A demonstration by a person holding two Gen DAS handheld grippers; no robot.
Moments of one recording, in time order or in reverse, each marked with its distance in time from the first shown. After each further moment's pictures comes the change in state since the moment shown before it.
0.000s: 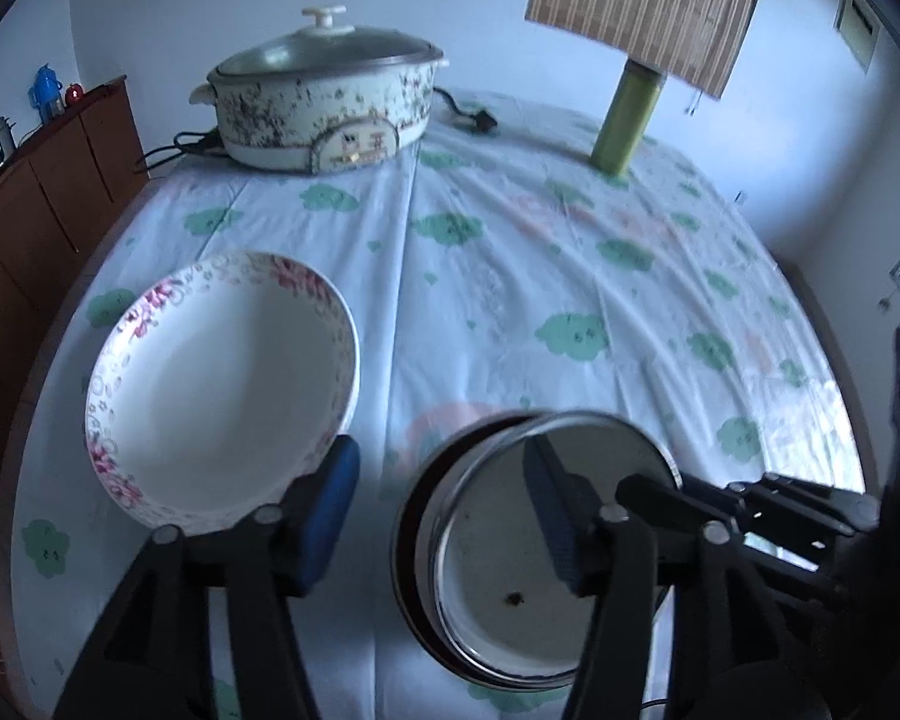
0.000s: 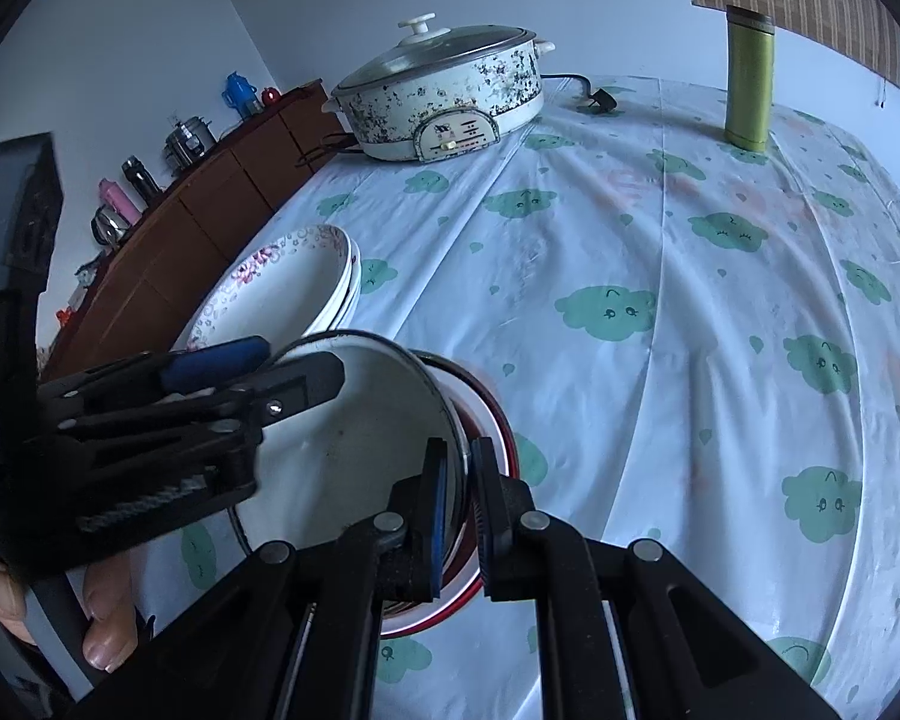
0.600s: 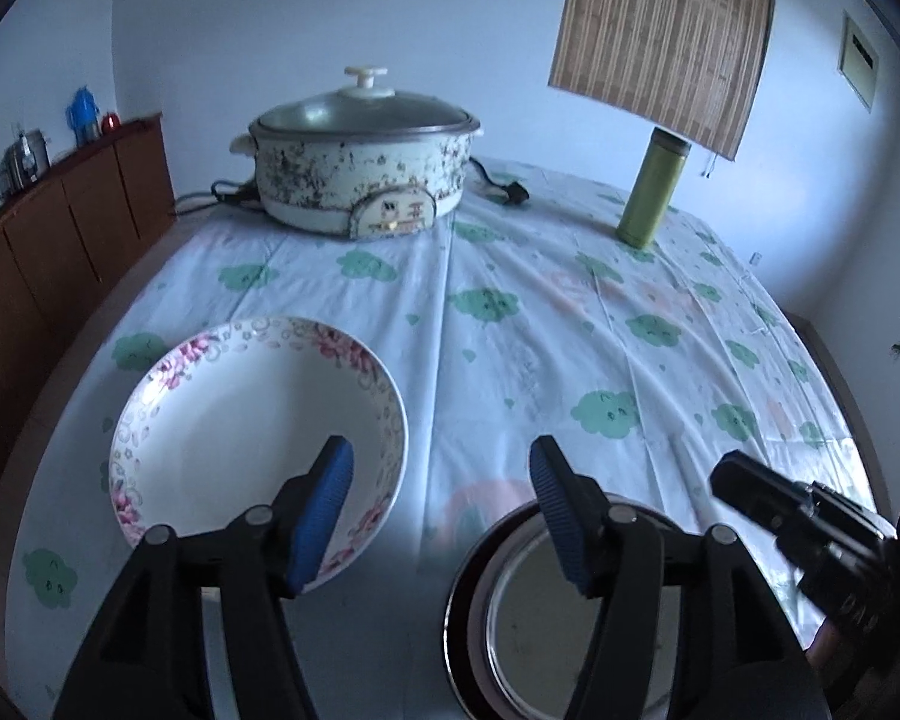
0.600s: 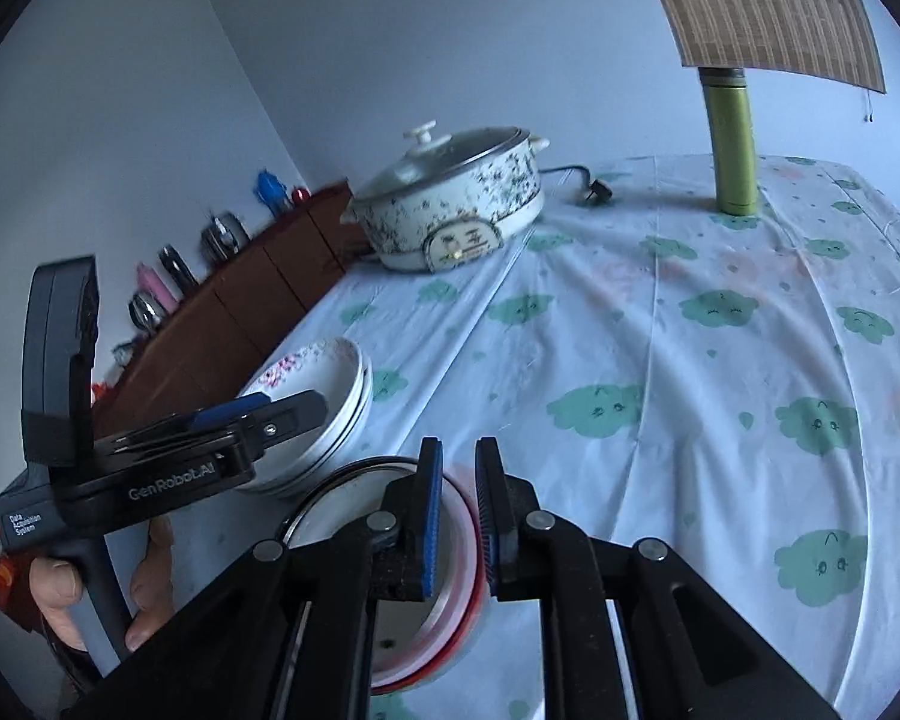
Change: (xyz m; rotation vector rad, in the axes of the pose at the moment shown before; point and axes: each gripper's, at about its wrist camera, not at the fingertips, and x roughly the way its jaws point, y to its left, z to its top) left arm 0.005 0.015 0.002 -0.029 -0.187 0.066; right arm -0.022 -0.031 0.000 0.035 -0.277 0.093
